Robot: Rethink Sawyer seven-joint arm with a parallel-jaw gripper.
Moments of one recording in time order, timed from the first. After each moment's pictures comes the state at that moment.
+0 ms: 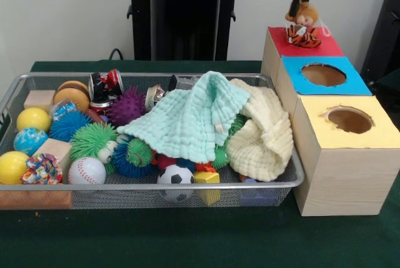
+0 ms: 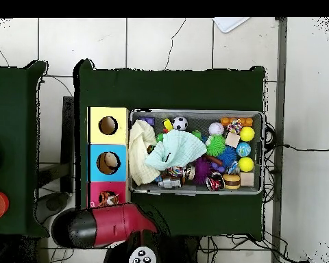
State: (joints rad) arm 0.06 -0.88 0.07 2.12 0.00 0.59 1.44
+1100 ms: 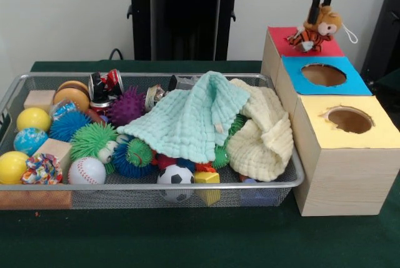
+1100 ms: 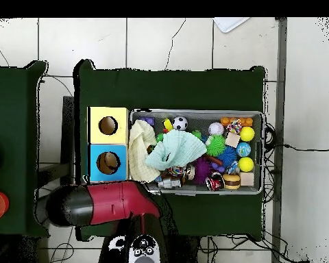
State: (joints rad) arm 0.04 -0.90 0.07 1.96 0.00 0.64 1.44
